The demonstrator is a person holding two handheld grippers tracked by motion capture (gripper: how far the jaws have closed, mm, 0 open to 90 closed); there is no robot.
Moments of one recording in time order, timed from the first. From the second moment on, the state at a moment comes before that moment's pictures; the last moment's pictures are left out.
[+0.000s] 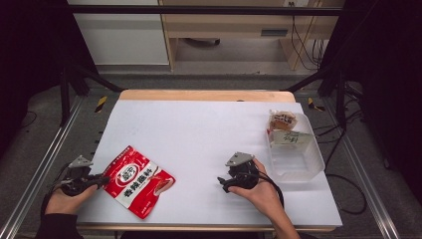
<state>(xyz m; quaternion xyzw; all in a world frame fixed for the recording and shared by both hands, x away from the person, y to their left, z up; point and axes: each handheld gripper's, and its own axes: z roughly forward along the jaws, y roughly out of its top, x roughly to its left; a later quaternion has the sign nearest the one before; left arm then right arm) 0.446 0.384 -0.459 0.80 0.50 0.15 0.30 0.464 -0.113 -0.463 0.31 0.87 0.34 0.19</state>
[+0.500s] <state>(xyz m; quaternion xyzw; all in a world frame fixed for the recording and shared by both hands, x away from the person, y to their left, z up) 0.477 0.348 -0.417 0.83 0.42 0.17 0.32 0.469 -0.106 -0.442 0.30 0.87 0.34 0.20</state>
